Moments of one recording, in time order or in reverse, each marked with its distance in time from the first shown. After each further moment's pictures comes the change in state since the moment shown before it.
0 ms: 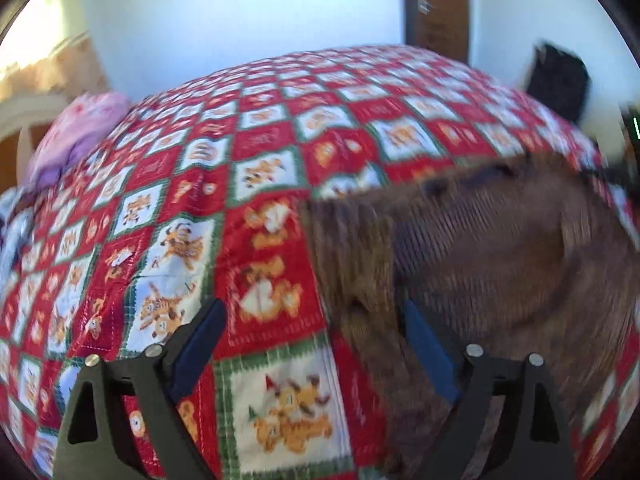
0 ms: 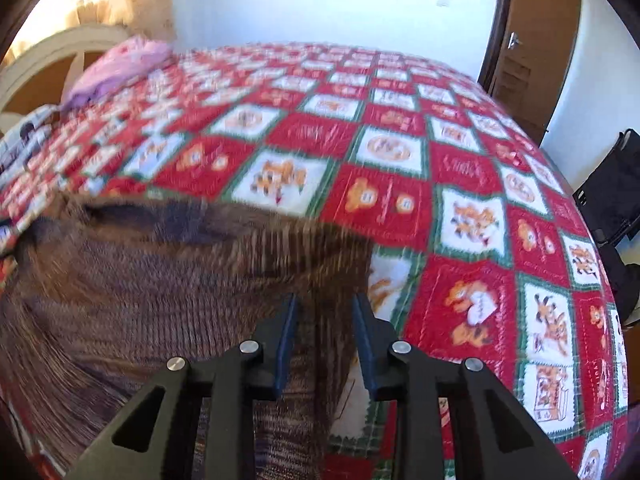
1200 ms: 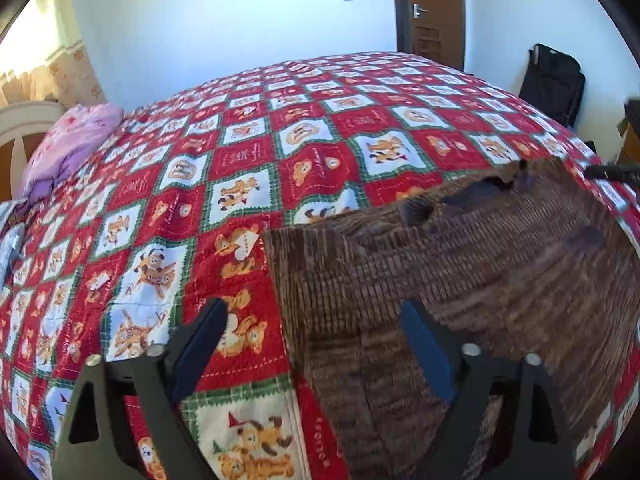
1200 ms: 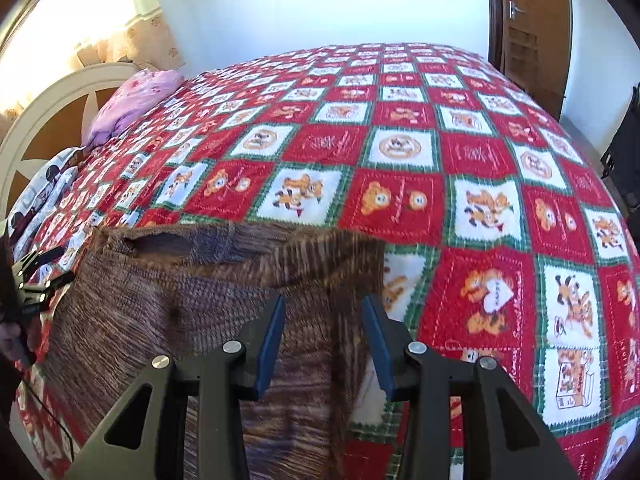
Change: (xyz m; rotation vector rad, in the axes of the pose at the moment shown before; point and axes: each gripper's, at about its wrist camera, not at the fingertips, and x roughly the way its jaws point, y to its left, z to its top) left arm 0.015 -0.013 0.026 -0.059 -0.031 -0.026; right arm -0.010 -0.016 -0.001 0.106 0.027 0.152
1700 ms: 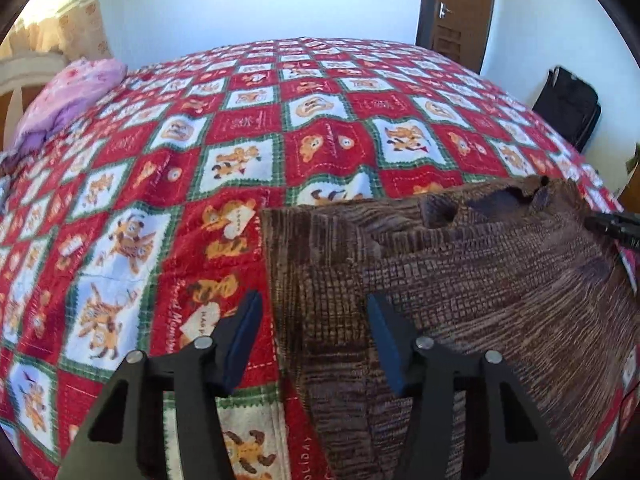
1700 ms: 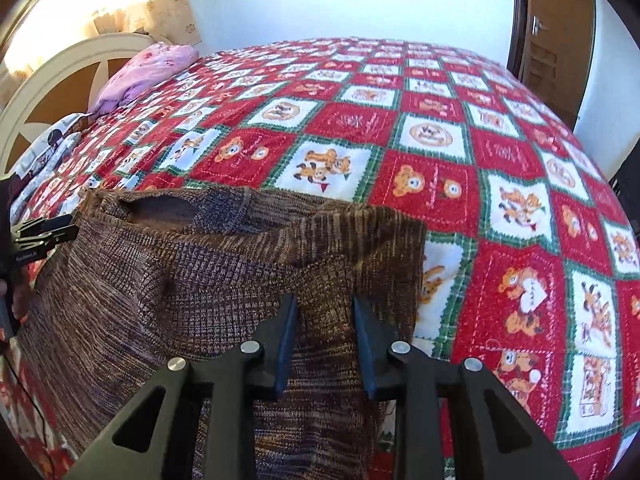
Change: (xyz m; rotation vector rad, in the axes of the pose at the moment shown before) left arm 0.025 0.011 -0.002 -0.125 0.066 -0.048; right arm 0.025 0.023 -0.013 -0.108 0.005 -0.037
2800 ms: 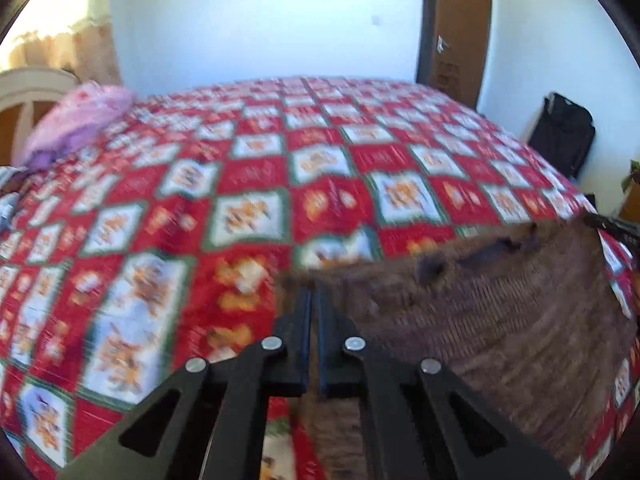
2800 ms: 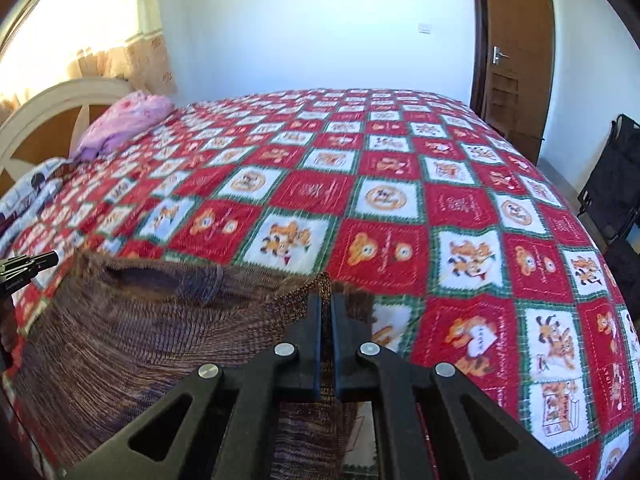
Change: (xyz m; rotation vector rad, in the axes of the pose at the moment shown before) left arm -0.018 -0.002 0.015 0.009 -0.111 -0.001; right arm -0.024 -0.012 0.018 0.060 -0.166 -0.083
